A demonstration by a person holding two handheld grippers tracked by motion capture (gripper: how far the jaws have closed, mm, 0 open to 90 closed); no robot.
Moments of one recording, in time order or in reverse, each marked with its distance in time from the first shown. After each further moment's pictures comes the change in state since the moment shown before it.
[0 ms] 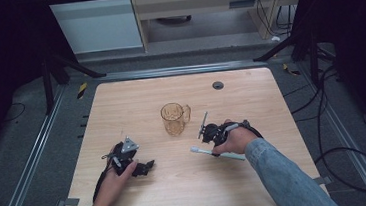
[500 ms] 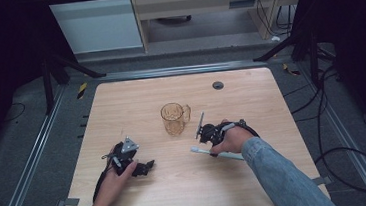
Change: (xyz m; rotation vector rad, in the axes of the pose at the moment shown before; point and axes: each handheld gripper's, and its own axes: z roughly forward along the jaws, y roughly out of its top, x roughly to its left) left arm 0.000 0.000 0.000 0.000 0.000 -0.001; right arm 0.000 0.008 0.005 0.024 0.008 -0.014
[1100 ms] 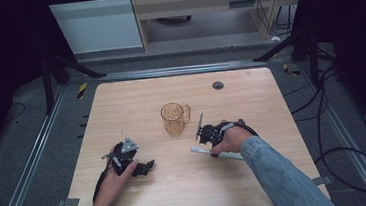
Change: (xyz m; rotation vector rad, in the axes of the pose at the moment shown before) left arm 0.000 0.000 0.000 0.000 0.001 0.003; right arm -0.001 0.002 0.004 0.036 0.006 -0.009
